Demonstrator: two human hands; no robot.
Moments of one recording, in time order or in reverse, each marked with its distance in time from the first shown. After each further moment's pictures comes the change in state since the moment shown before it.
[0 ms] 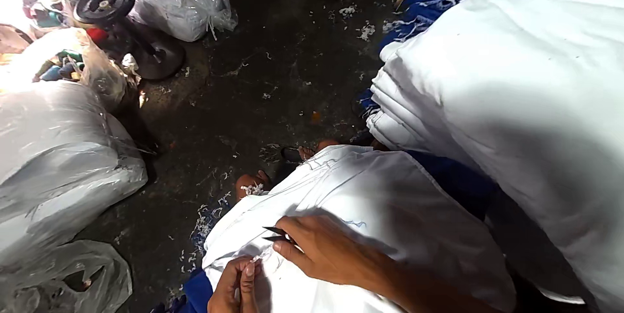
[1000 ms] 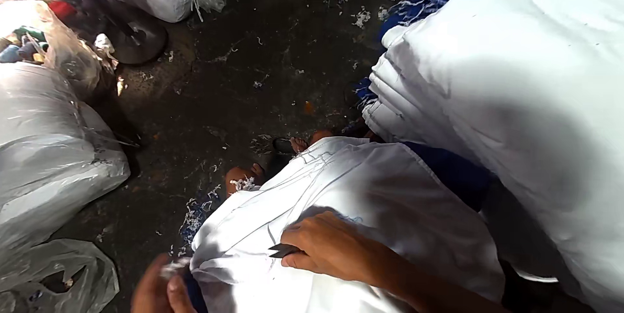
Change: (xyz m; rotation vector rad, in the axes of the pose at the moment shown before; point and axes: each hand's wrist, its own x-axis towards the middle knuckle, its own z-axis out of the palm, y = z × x) left_hand 0.014 -0.022 -0.042 0.216 0.296 0.096; right_hand -0.001 0.003 -0.015 -0.150 -0.323 0.065
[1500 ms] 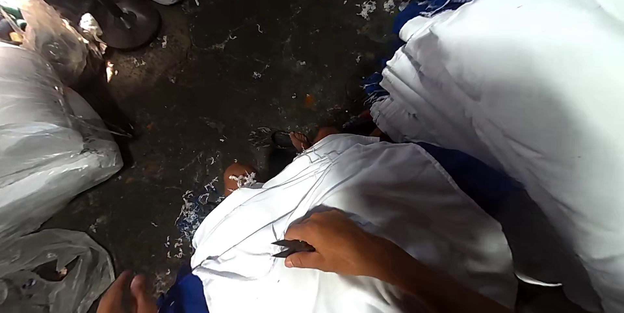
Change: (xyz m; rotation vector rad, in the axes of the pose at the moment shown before) left_hand 0.031 -0.079 -0.040 0.379 -0.159 -0.256; right_hand 0.009 0.014 -0.003 0.110 -0.025 0.026
